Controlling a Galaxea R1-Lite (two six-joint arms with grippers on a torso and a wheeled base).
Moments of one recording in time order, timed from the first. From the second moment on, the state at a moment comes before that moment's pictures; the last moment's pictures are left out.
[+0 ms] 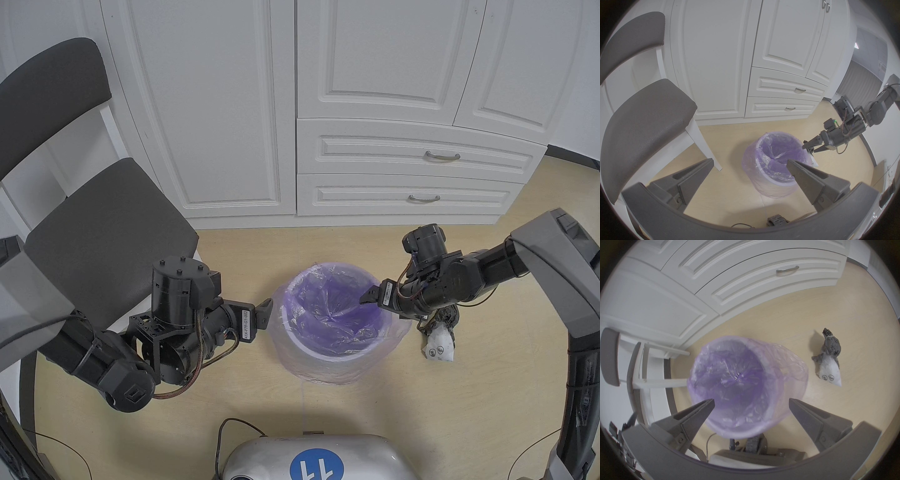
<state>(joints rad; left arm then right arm) -0.59 1.92 -0.68 -0.86 0.29 -0.16 0.37 2.28 -1.43 -0.03 0.06 0.58</state>
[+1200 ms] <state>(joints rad) -0.59 1.94 -0.66 -0.93 0.29 -0.15 0.50 2.40 -1.35 0.05 0.04 0.47</state>
